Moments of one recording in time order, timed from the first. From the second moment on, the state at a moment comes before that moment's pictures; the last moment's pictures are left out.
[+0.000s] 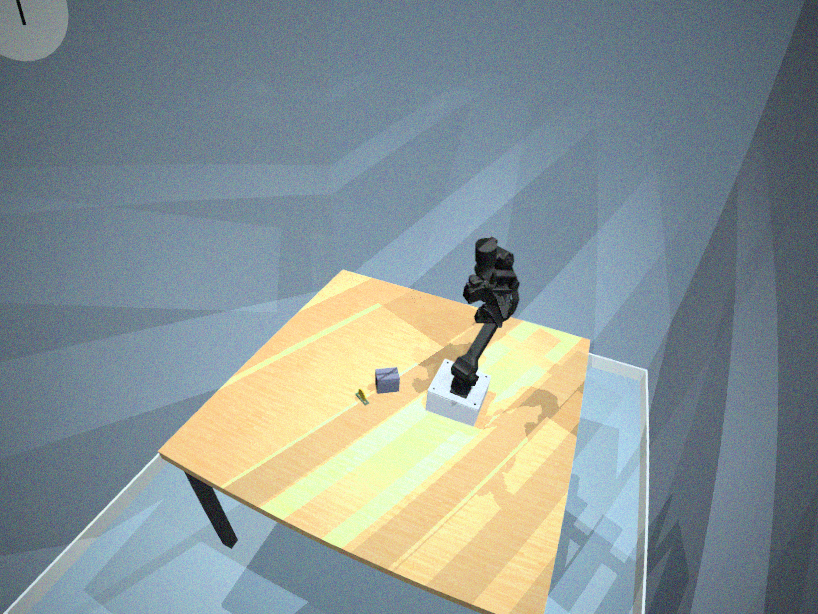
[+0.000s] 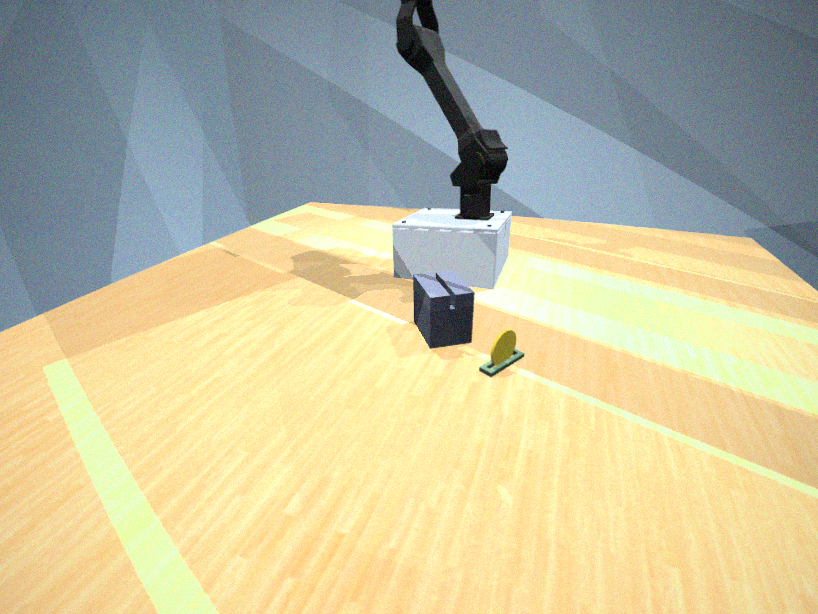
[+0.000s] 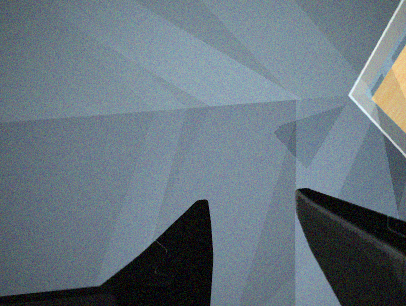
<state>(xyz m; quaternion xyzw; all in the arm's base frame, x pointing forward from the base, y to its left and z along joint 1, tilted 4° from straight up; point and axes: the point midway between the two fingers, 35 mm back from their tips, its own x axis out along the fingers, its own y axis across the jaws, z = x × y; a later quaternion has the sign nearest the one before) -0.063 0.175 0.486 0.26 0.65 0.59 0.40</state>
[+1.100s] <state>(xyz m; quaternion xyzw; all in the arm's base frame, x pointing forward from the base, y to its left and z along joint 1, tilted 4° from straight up) 0.303 0.235 0.156 0.24 0.66 0.00 0.71</state>
